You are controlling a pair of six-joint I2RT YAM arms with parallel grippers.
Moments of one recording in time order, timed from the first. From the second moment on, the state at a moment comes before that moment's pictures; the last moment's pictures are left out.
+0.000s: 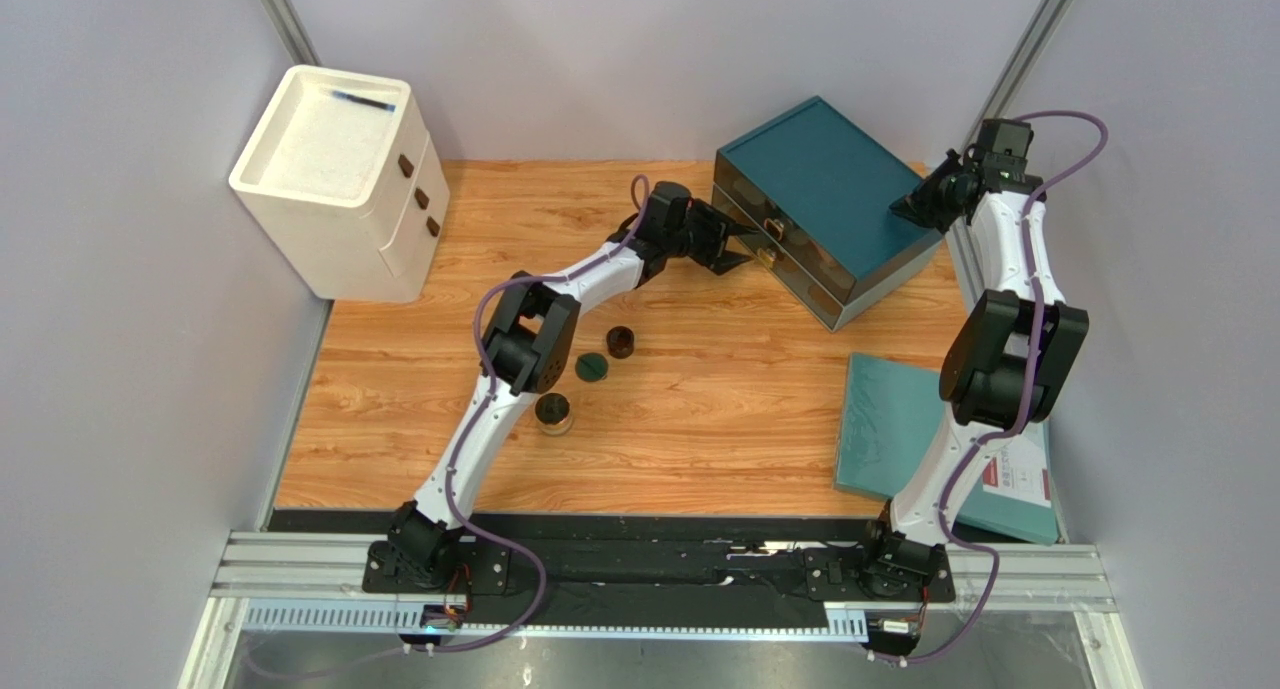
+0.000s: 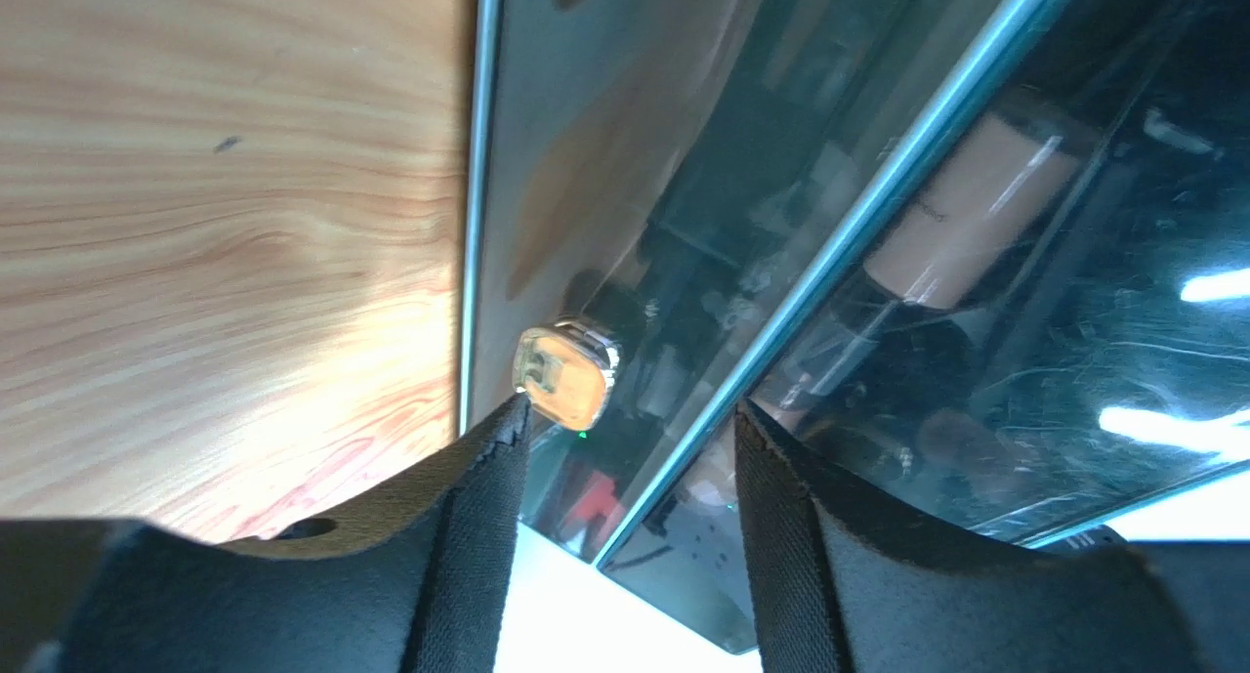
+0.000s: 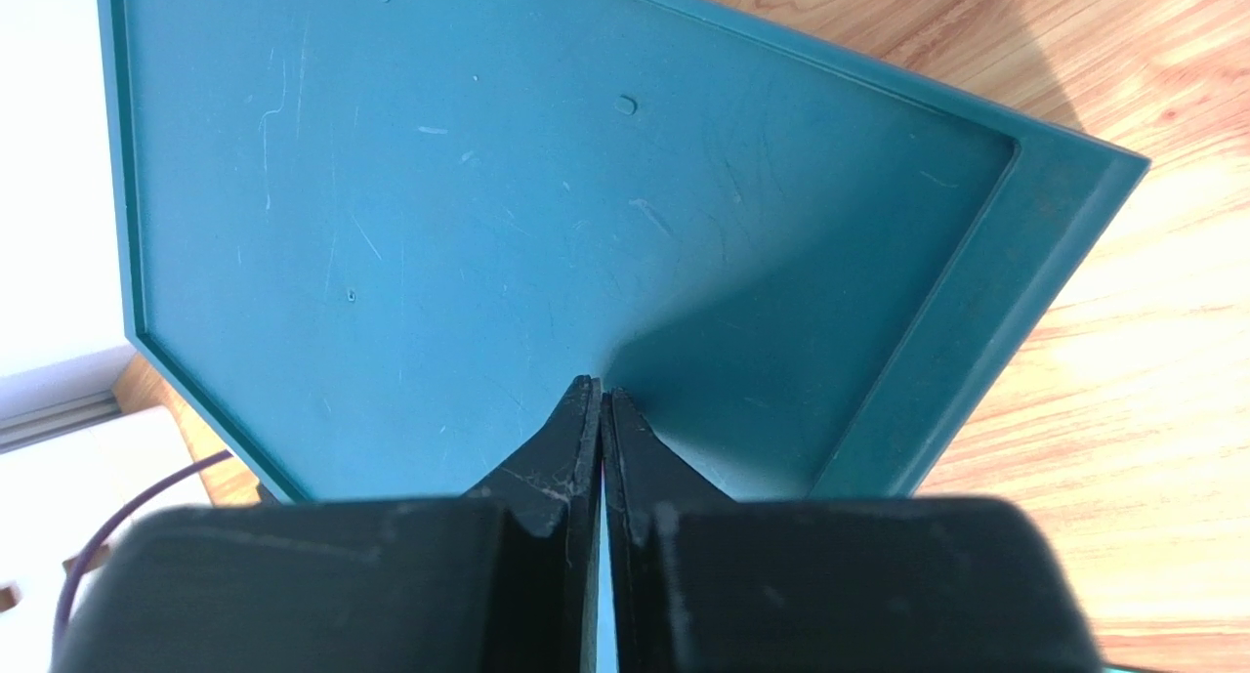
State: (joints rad) left arm -0.59 2.64 2.14 0.06 0.41 -1.66; right arm -0.27 1.97 1.80 -0.62 -0.28 0.58
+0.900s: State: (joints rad) left arm -0.63 2.70 2.29 -0.19 0.38 -1.55; right arm -0.29 1.98 1.81 -0.62 -0.31 0.58
